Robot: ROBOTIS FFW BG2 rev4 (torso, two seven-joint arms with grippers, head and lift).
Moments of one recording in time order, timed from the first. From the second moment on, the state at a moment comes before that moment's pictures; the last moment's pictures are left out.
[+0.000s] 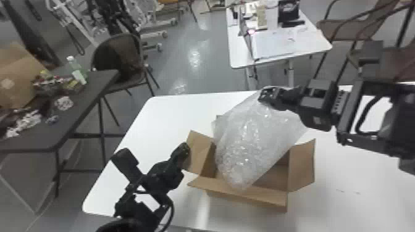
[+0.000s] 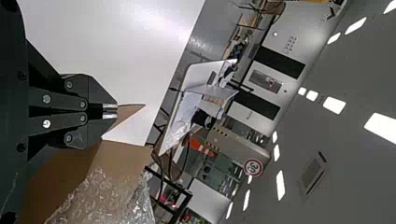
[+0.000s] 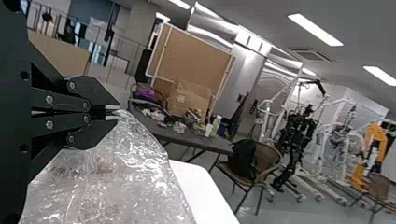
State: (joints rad) left arm 0.30 0.00 0.34 -1.93 0.49 0.35 -0.36; right arm -0.33 -0.07 0.18 -1.70 -1.73 1.03 -0.32
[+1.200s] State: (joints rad) left arm 0.31 0.00 0.31 -1.92 0.52 0.33 -0.34; right arm -0.16 -0.15 0.37 -1.75 -1.63 0.41 -0.27
